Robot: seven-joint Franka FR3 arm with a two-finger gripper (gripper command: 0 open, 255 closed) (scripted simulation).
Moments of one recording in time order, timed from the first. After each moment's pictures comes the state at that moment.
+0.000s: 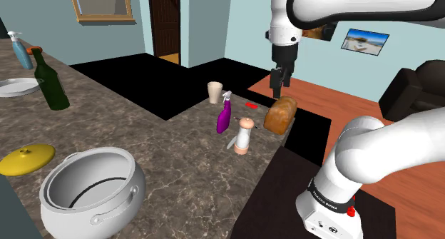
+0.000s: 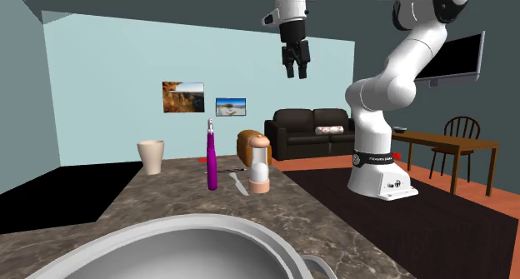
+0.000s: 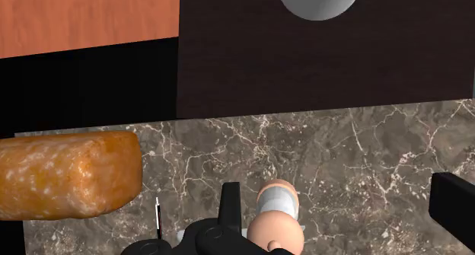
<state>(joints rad) 0.00 -0.78 0.04 -2.46 -0.12 1.50 -0.05</state>
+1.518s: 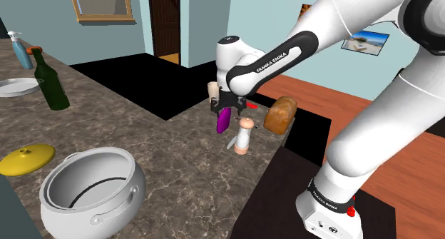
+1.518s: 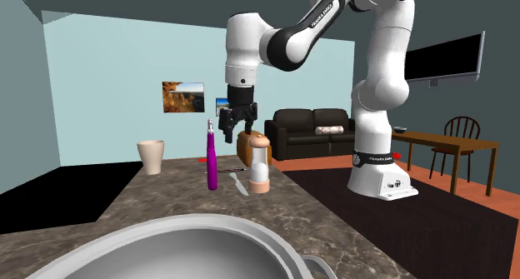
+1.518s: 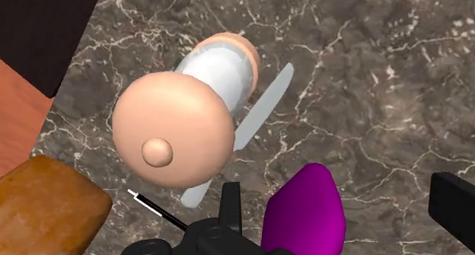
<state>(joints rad) -0.27 -0.17 0.36 -2.49 -0.26 2.32 1.02</state>
